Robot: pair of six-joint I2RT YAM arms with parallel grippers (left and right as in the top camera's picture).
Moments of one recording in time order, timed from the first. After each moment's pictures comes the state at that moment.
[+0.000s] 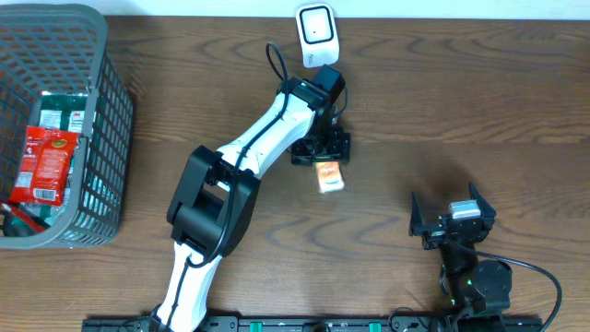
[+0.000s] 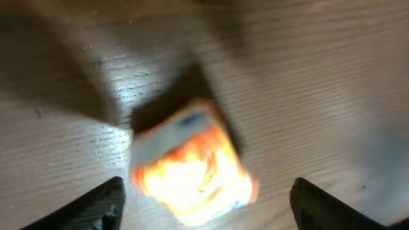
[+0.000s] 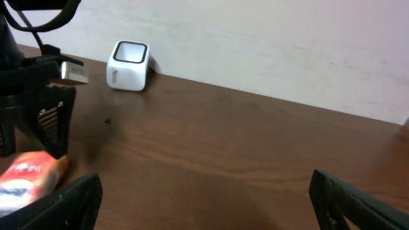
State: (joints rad) left arm -0.57 2.21 1.78 -1.04 0.34 -0.48; right arm 0.10 0.02 0.01 -0.07 -0.01 -0.15
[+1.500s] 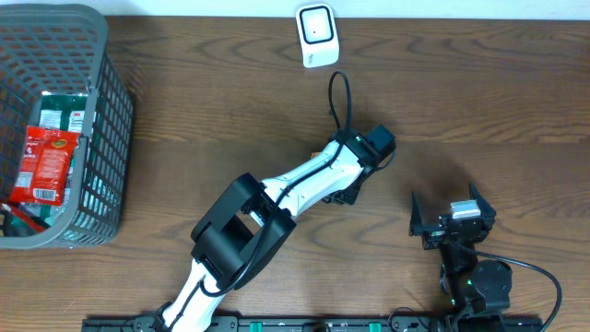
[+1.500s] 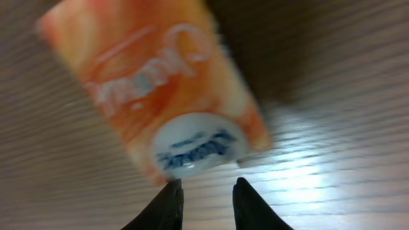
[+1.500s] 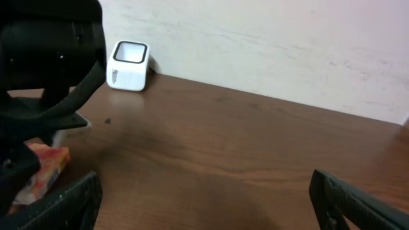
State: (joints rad) left arm -0.85 2.17 1.64 -1.06 -0.18 -0.46; right arm 0.10 0.02 0.01 -0.07 -0.01 -0.15
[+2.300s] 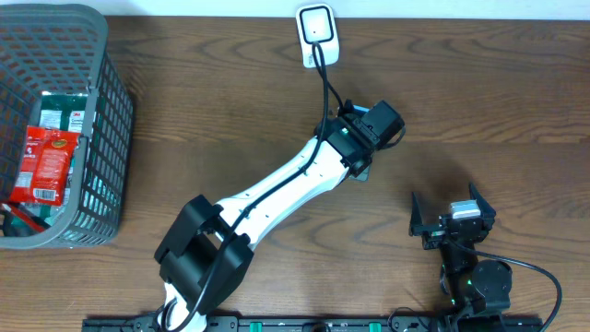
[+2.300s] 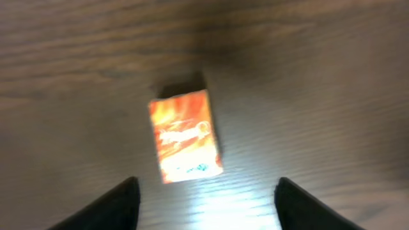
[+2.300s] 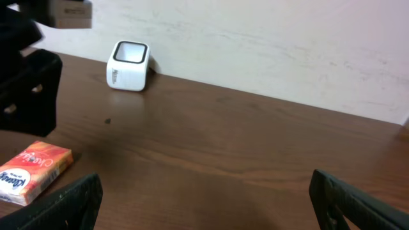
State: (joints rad) left arm -0.85 1.98 1.66 -0.95 -0.24 -0.54; right arm 0.10 0.02 0.01 -0.07 -0.01 -0.15
